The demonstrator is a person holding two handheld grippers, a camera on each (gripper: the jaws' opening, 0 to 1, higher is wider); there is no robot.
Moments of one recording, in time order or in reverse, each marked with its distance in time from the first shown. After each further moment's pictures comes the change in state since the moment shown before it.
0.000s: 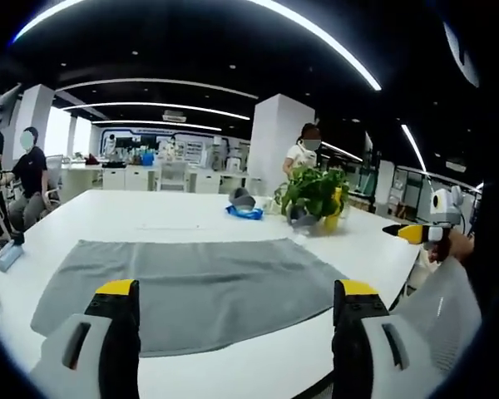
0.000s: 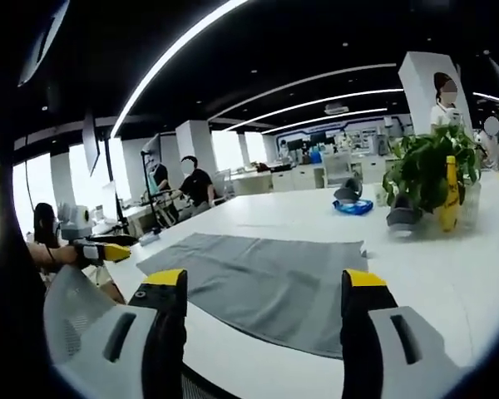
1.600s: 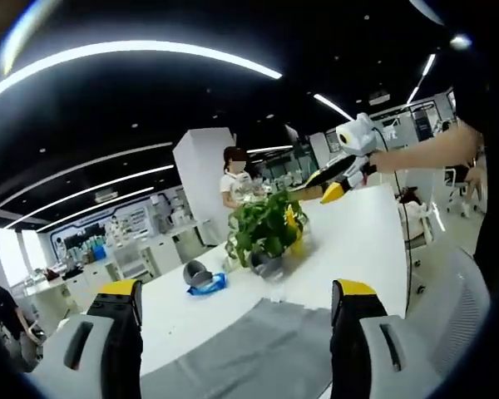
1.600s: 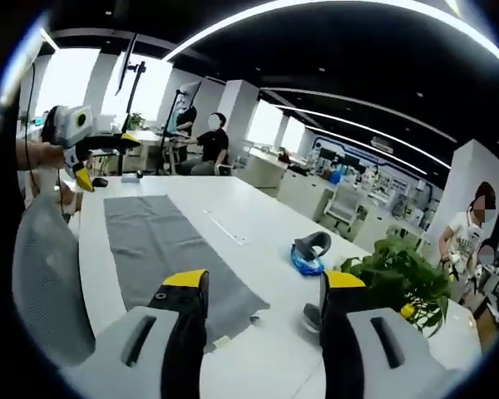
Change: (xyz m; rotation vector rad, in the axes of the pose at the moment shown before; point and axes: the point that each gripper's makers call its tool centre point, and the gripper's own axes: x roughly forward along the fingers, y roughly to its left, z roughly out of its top) left arm 0.102 -0.136 0.138 0.508 -0.150 -0.302; right arm 0.042 -0.145 0.164 -0.555 0.148 0.085
